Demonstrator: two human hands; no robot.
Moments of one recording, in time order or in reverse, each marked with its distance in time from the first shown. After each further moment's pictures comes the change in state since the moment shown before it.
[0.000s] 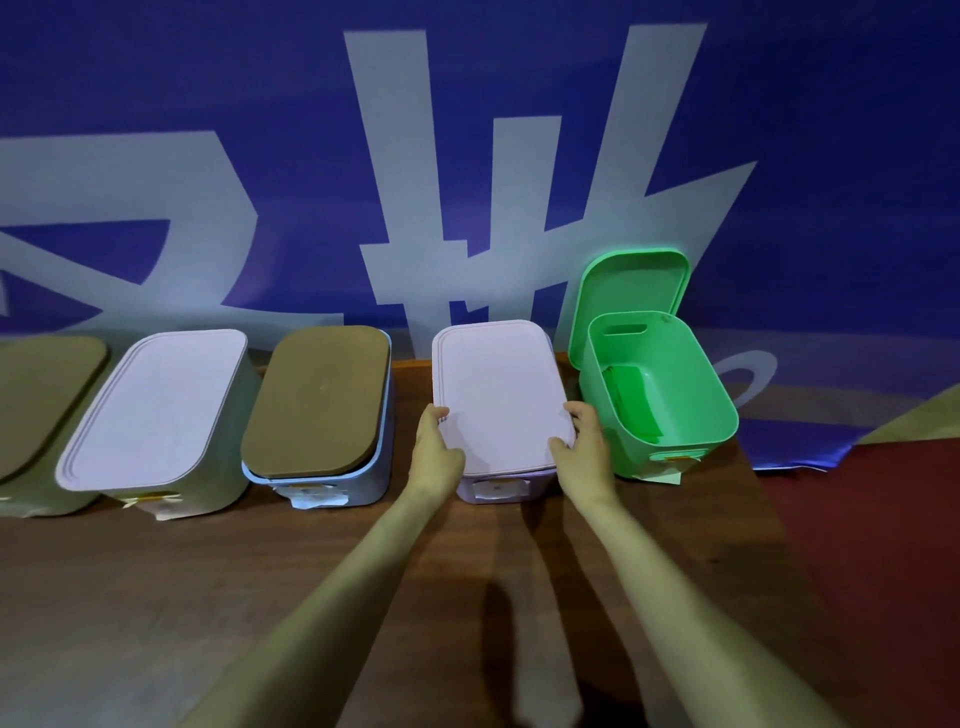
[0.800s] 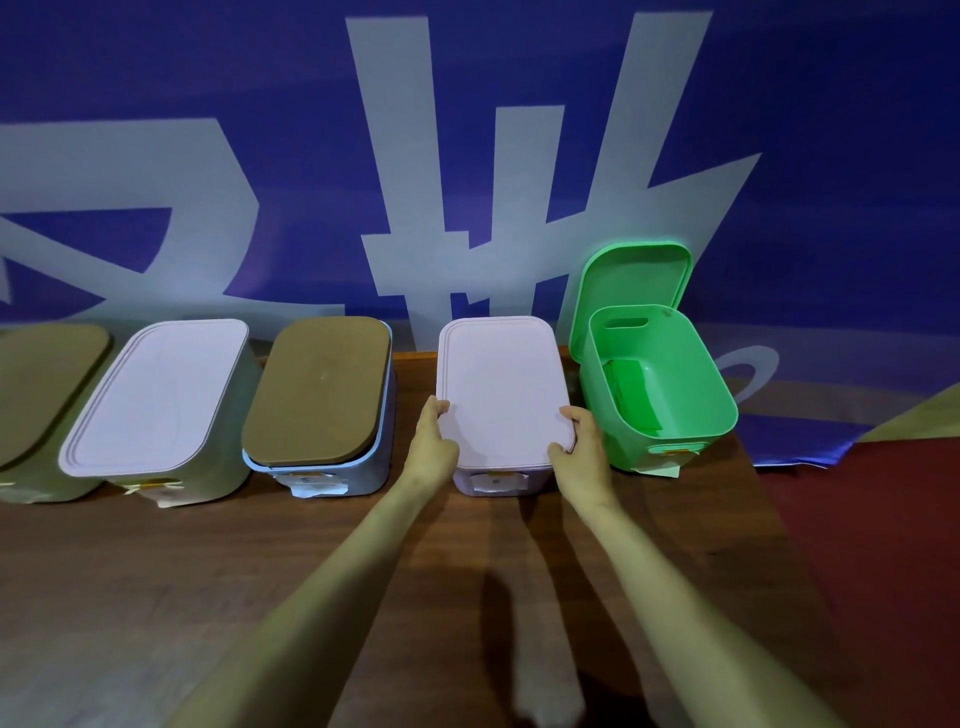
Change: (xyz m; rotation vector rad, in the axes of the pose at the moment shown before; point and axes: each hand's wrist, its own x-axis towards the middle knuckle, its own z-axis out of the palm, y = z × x) left_hand 0.000 -0.003 -0.005 -0.027 -0.085 -0.033; right_hand -0.016 0.001 -0.003 0.017 -0.062 0.033
